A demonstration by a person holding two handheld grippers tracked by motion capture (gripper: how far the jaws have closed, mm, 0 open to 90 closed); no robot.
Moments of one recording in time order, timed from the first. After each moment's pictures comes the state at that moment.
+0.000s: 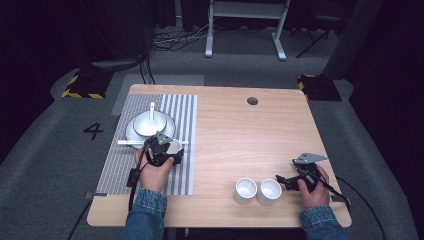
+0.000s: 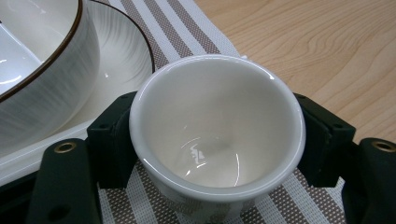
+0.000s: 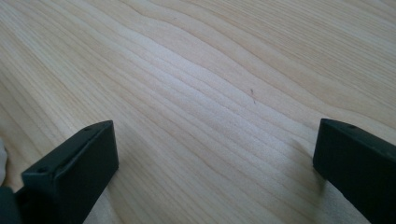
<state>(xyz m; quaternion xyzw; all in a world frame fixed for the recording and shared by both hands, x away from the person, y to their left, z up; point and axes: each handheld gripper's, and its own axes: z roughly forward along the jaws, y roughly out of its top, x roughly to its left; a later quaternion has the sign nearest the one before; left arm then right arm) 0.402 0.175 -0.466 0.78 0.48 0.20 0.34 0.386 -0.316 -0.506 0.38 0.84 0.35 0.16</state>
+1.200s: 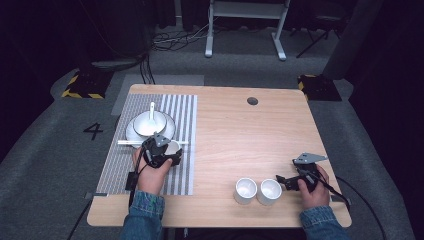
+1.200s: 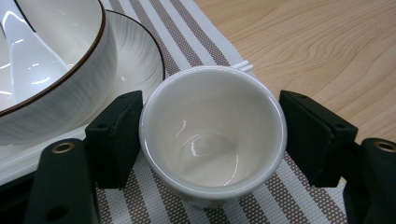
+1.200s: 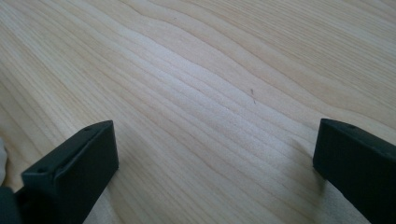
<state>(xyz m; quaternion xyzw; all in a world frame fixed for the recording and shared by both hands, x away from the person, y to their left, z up) 0.389 0.175 -0.456 0.77 0.49 0.23 0.35 0.386 -0.316 -0.506 0.38 0.84 0.35 0.16</state>
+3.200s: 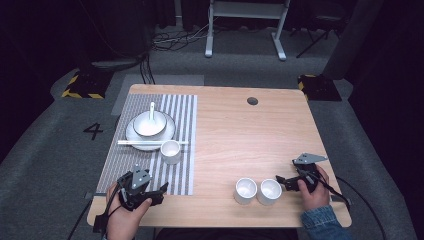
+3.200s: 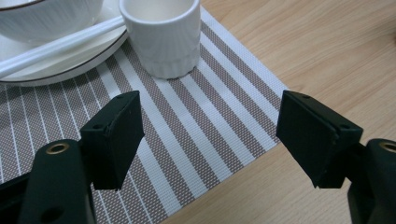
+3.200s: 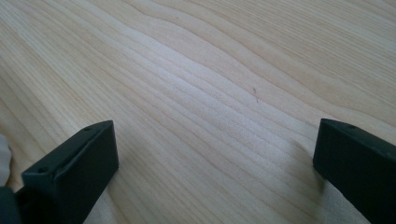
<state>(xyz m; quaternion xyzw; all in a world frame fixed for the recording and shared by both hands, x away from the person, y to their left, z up) 0.277 0.211 -0.445 0.79 0.45 0.21 0.35 0.384 -0.315 -0.505 0.38 0.84 0.35 0.16</state>
